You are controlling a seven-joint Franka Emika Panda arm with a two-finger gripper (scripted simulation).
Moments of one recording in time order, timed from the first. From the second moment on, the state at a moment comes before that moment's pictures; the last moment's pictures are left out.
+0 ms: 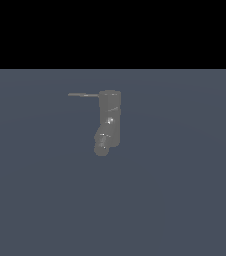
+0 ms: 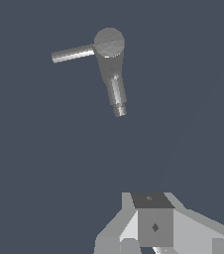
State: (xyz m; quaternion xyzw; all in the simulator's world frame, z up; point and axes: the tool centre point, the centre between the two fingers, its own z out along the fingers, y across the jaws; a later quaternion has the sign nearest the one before) arm -0.212 0.064 0.446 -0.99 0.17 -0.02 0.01
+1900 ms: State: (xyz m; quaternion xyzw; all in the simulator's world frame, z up) arm -0.049 0.163 0.315 -0.86 0.51 -0.01 0.01
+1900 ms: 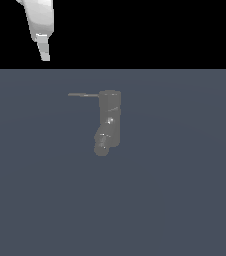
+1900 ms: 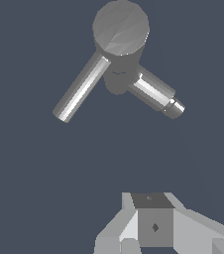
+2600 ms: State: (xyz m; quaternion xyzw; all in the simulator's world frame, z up) arm 0.023 0.163 0.265 -0.78 0.62 -0.01 0.01
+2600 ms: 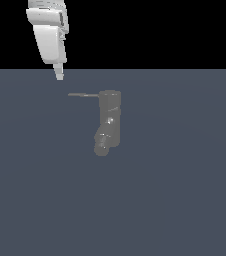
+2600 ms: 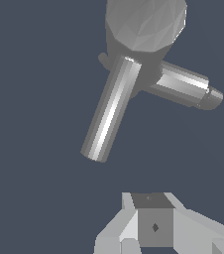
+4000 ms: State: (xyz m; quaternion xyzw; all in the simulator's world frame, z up) arm 0.112 0.130 0.201 -0.66 0.75 0.00 0.00
